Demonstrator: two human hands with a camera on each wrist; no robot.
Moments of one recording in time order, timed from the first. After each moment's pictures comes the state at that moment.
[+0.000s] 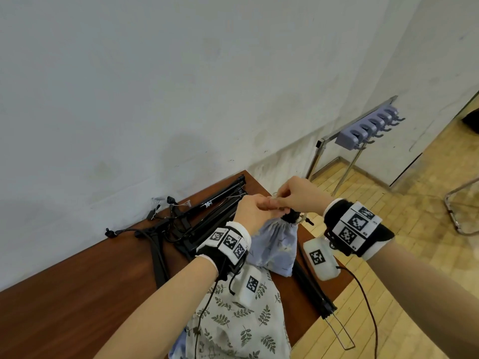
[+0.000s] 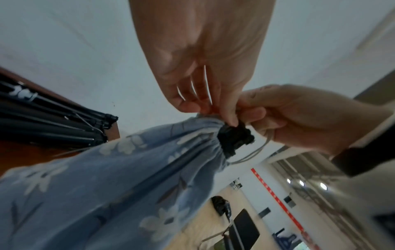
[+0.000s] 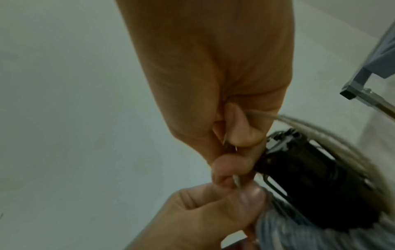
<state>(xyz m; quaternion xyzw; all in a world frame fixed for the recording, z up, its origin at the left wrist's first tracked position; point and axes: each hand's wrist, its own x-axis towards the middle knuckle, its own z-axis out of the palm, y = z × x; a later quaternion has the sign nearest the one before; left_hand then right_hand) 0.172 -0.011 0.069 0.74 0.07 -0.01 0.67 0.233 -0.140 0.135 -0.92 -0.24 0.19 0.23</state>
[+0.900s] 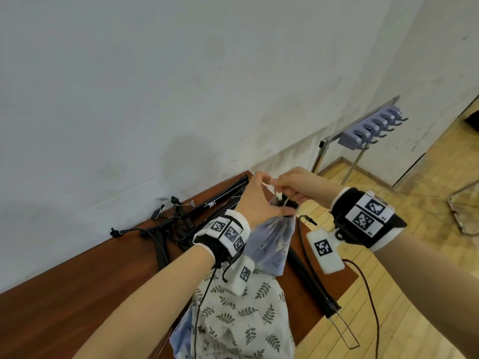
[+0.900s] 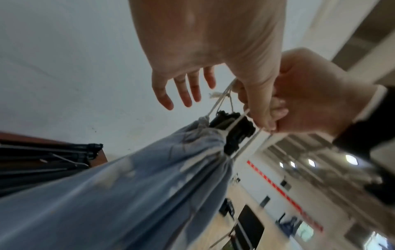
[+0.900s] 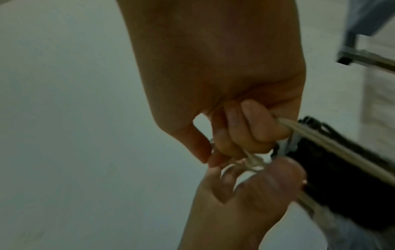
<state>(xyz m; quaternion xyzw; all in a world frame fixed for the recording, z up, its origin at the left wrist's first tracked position) 0.175 0.004 0.098 0.83 -0.01 0.01 0.55 0.217 -0.127 0.176 -0.84 -0.13 0.31 0.43</state>
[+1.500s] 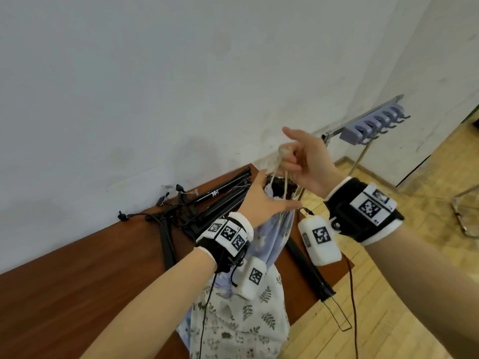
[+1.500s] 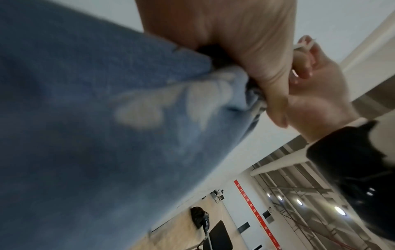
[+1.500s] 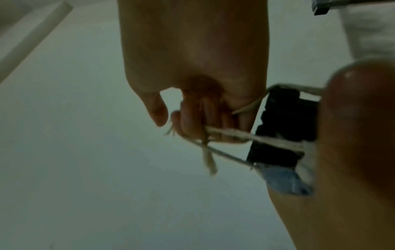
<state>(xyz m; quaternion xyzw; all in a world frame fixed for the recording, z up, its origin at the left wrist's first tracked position) 0.131 -0.017 0.096 0.74 0.01 0.03 0.68 0.172 -0.127 0.202 -0.60 -0.15 0.28 0.74</state>
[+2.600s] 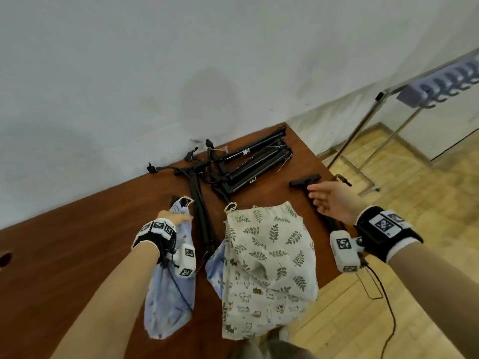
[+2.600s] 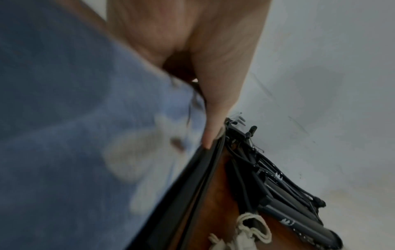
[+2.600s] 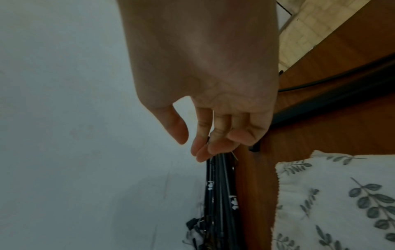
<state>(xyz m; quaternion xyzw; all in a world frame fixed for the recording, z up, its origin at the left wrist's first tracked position) 0.012 0.236 -0.087 0.68 0.54 -0.18 0.46 0.170 -0.135 0.018 -0.67 0.15 0.39 0.61</state>
